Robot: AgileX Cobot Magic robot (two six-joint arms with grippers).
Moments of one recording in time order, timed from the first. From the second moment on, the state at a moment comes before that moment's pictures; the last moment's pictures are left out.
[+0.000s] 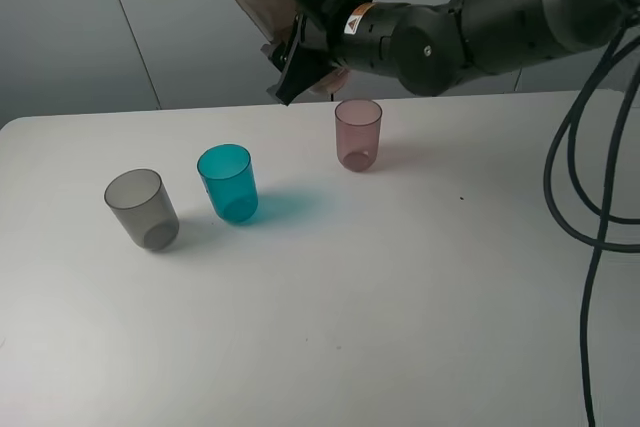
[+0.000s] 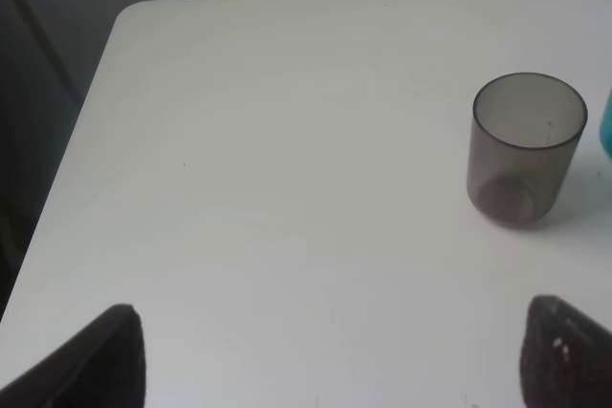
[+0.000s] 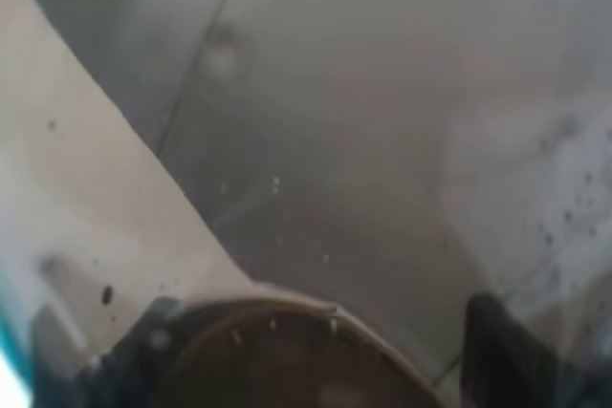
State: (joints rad) left arm 0.03 0.00 -0.51 0.07 1.08 0.03; right arm 0.66 1.89 -1.14 0.09 -0.37 -0.62
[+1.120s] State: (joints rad) left arm 0.03 0.00 -0.51 0.07 1.08 0.03; right arm 0.54 2.14 -1.38 -0.22 -0.36 -0.69
